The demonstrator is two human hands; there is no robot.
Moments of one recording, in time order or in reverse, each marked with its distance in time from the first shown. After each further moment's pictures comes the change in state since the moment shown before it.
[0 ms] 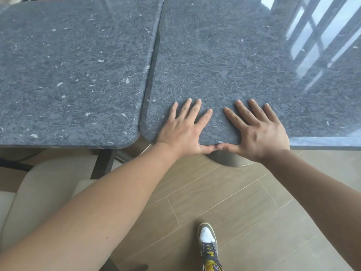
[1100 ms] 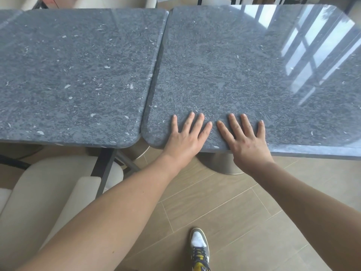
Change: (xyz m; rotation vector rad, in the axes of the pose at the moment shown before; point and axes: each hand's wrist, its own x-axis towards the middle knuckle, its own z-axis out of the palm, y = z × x) left_hand -0.020 0.026 -0.007 0.086 -0.082 0.002; right_hand -0.011 -0.017 -0.014 -0.129 -0.331 0.025
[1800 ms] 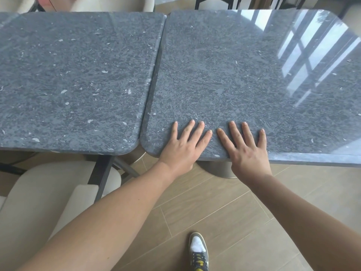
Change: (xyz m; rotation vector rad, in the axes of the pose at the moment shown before) left_hand -0.002 -0.009 0.011 -0.002 0.127 0.072; right_hand -0.006 -0.008 0.000 0.095 0.062 0.054
